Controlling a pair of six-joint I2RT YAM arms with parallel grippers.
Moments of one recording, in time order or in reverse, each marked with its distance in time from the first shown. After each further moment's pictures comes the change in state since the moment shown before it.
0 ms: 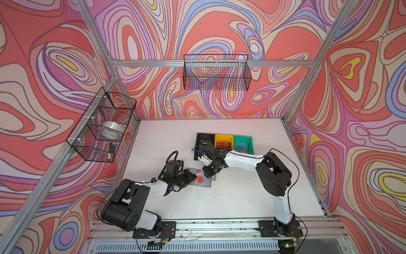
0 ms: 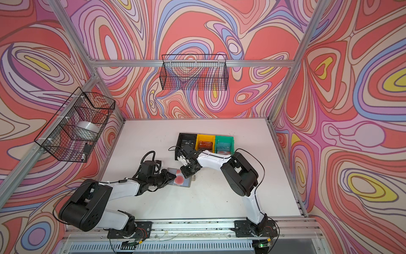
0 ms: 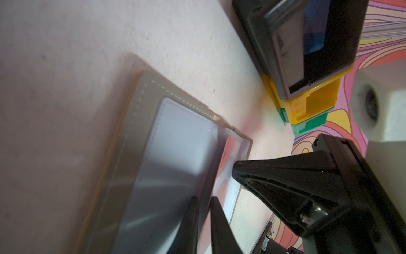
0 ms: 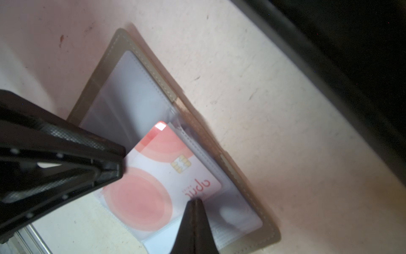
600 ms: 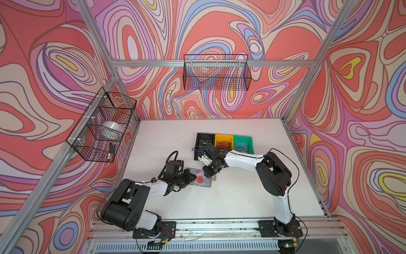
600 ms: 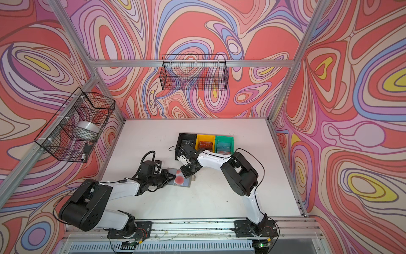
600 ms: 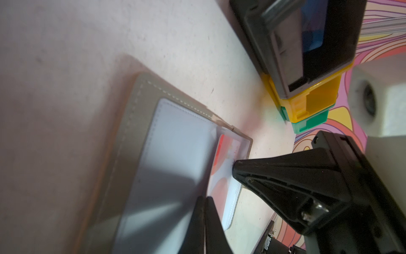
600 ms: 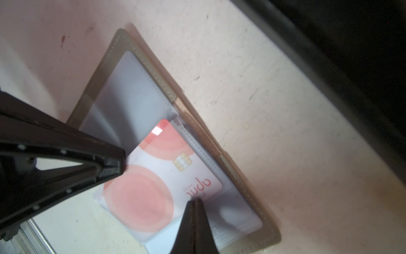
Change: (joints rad) left arm 0.000 0.005 0.000 0.006 0.006 0.014; right arm -0.005 0.005 0.002 -0.001 -0.014 -0.002
